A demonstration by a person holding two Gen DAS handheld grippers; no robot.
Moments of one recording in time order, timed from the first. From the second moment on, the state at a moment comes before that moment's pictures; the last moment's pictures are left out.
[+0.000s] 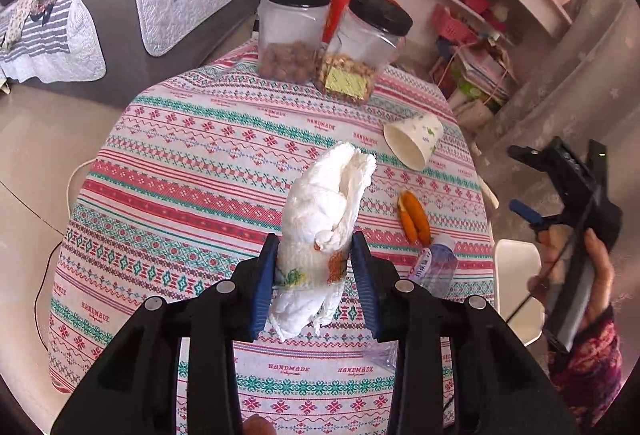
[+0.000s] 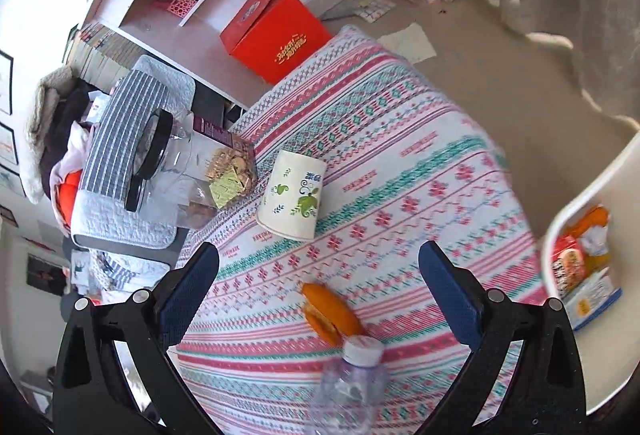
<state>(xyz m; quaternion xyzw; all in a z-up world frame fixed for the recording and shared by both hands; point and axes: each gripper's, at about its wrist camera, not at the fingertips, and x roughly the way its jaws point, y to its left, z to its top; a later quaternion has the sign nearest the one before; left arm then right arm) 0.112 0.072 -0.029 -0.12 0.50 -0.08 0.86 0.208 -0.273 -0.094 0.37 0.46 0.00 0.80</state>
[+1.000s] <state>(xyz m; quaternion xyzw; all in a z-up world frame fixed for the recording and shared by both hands) 0.124 0.134 -0.025 -0.14 0.48 -0.03 0.87 0.285 -0.212 -0.094 0.28 0.43 0.04 0.86</state>
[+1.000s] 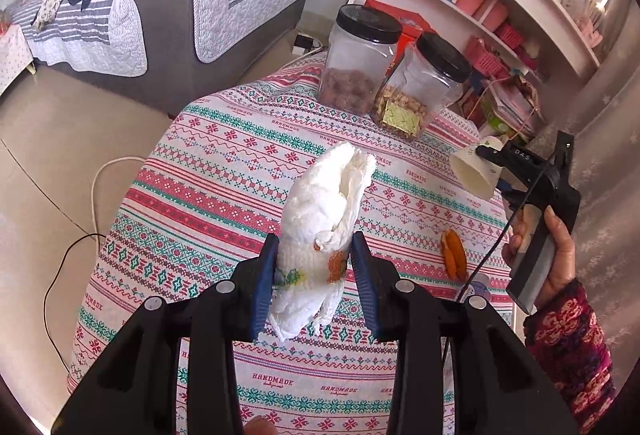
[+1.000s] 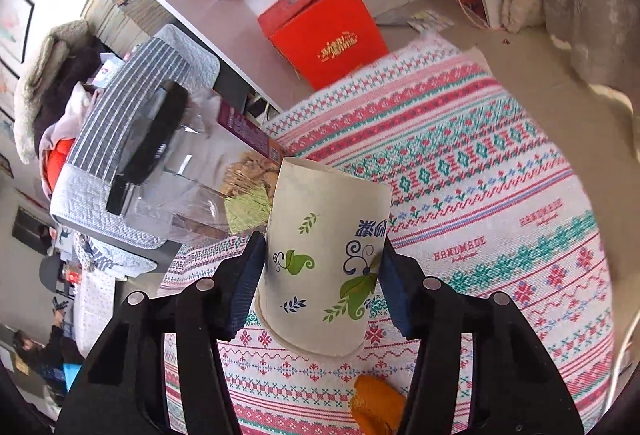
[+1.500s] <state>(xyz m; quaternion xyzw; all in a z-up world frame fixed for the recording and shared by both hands) 0.109 0.124 -0.007 -0.14 0.45 -0.04 0.88 0.137 -0.225 0.043 0.07 0.28 -0.05 0.96</state>
